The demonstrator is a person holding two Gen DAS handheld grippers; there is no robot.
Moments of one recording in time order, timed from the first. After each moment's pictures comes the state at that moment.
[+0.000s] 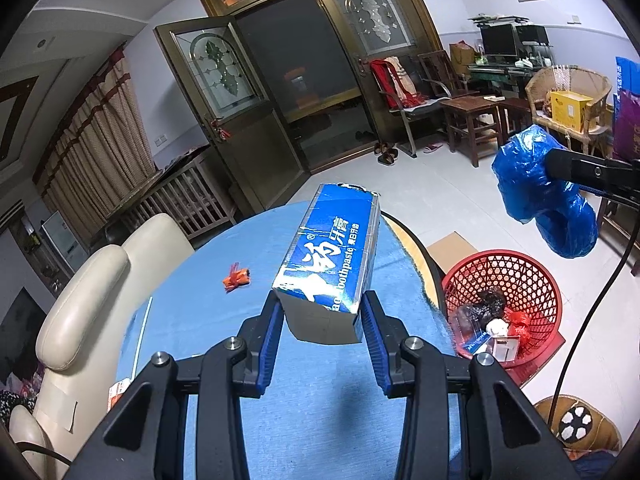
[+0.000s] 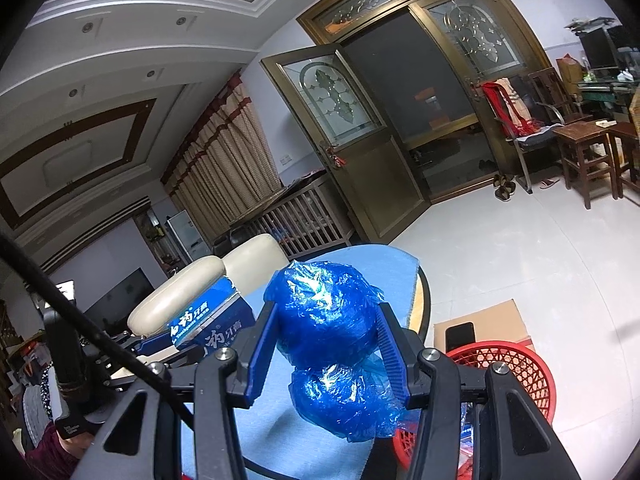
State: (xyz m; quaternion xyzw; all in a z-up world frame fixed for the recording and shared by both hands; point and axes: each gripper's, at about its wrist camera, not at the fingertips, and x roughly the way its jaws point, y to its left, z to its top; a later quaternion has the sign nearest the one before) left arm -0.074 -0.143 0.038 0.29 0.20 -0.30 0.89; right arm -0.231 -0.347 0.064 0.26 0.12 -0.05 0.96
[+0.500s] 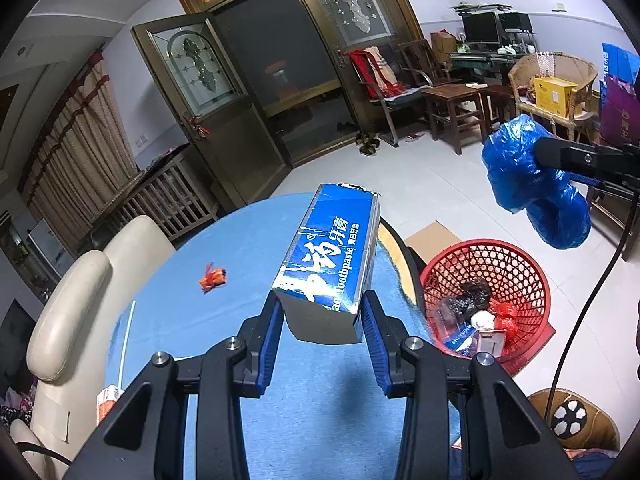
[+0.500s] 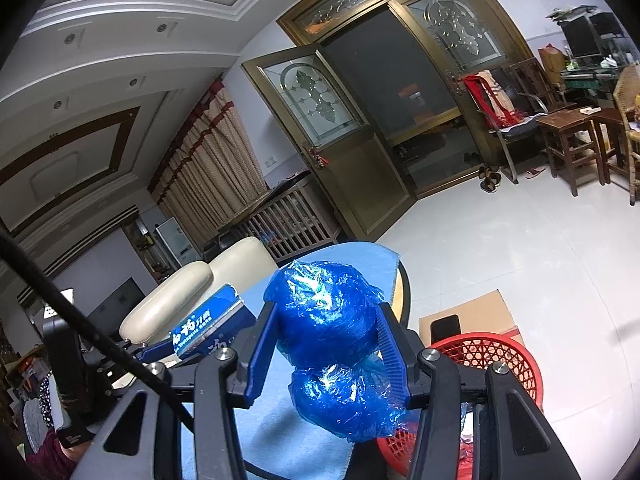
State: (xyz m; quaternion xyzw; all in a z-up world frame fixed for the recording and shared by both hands) left arm -0.078 -0.169 0.023 0.30 0.22 -0.32 0.87; right arm -0.238 -0.345 0.066 0.29 0.13 -0.08 0.95
